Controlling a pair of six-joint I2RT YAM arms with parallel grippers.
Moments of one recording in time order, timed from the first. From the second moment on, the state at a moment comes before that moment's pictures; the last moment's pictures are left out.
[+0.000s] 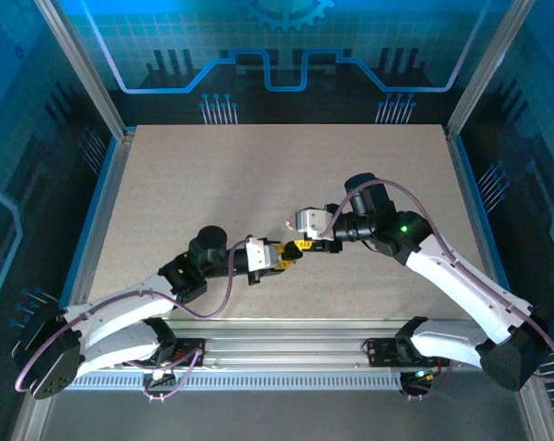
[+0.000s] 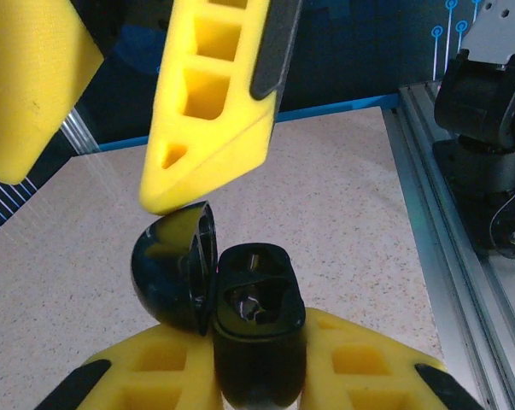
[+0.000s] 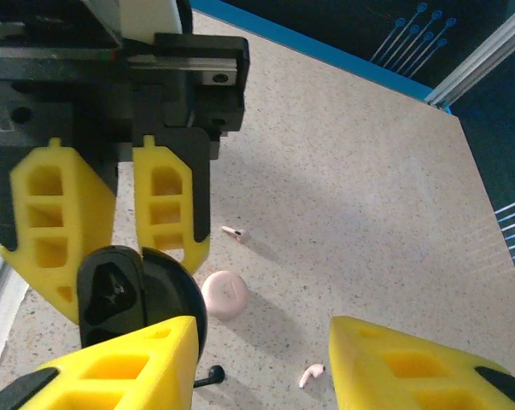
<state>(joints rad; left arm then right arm) -0.76 1.04 0.50 0.32 0.51 0.38 0.64 1.14 1.07 -0.57 -0.53 -0.85</state>
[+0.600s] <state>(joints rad) -0.71 0.99 0.38 0.45 0.40 0.20 0.62 1.08 1.06 -0.50 -0.39 -0.56</state>
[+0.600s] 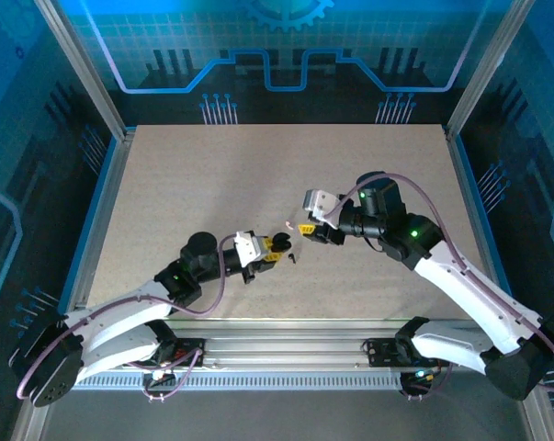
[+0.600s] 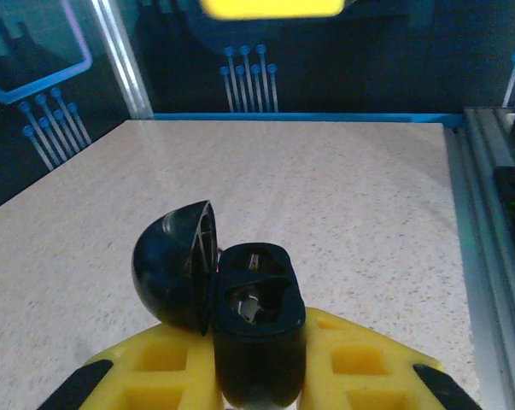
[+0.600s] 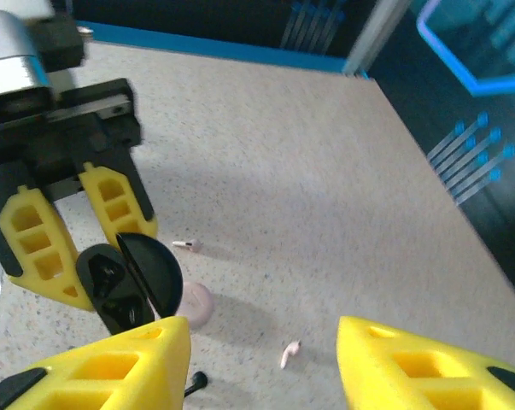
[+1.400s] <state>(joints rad) -0.70 0.61 0.12 0.43 0.12 -0.07 0.63 1.63 1.20 -0.76 -0.29 0.03</state>
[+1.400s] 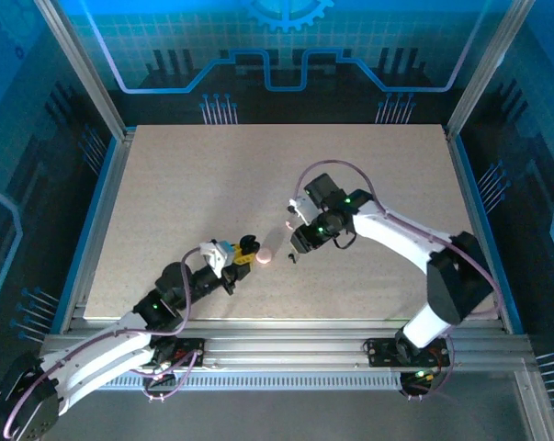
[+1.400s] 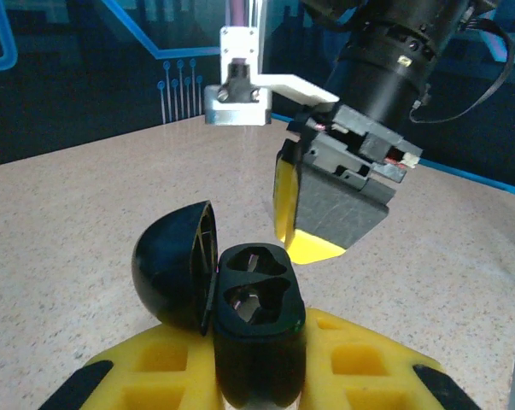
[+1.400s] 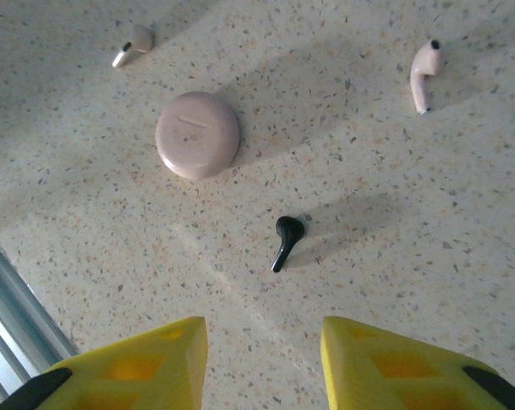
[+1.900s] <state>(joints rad) -0.70 0.56 0.12 0.30 0.09 -0.06 0.70 1.91 1.38 -0.86 -0.23 0.23</state>
